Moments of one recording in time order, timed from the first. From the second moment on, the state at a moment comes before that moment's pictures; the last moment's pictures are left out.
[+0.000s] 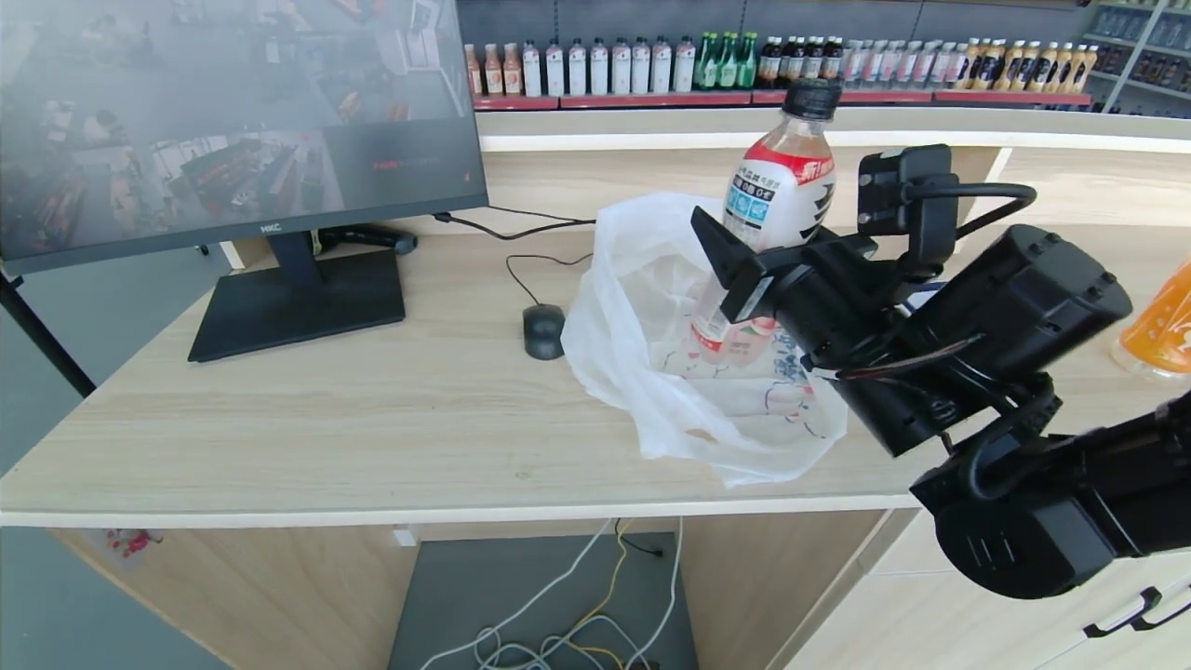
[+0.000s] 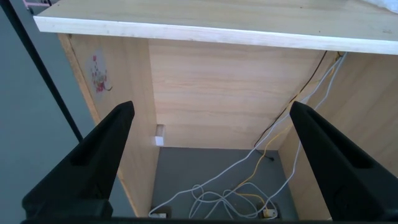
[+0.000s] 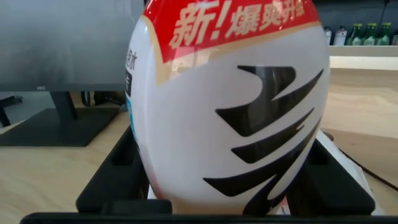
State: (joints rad) left arm 0.00 0.00 0.00 0.00 0.00 0.01; right arm 0.62 1.86 -0.90 -1.42 -0.14 -0.10
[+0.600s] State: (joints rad) left arm 0.00 0.00 0.00 0.00 0.00 0.01; right arm 0.58 1.95 -1.13 -1.20 -0.14 -0.10
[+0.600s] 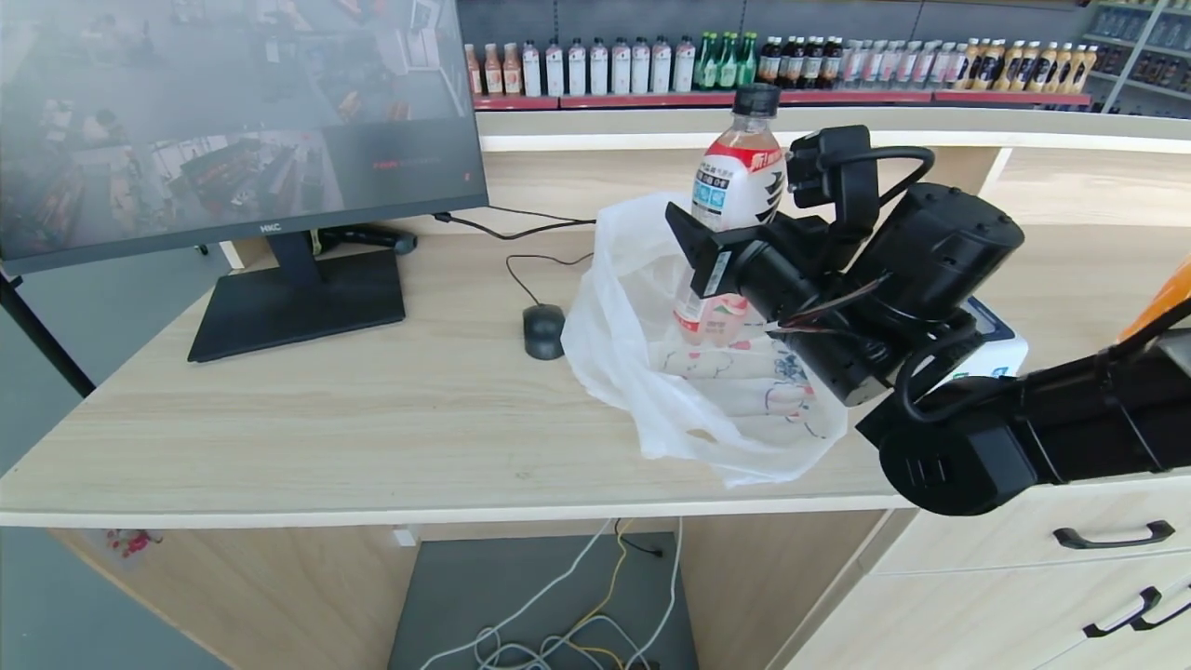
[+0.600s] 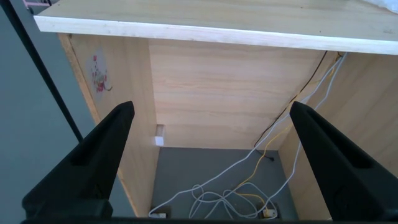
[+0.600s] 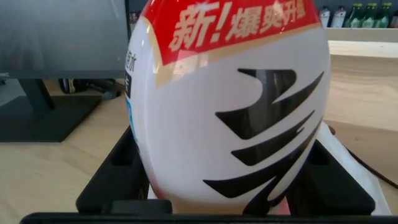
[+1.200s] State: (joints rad) left arm 0.00 0.00 0.00 0.00 0.00 0.01; right arm 0.55 2.06 -1.33 -1.09 -0.13 -0.10
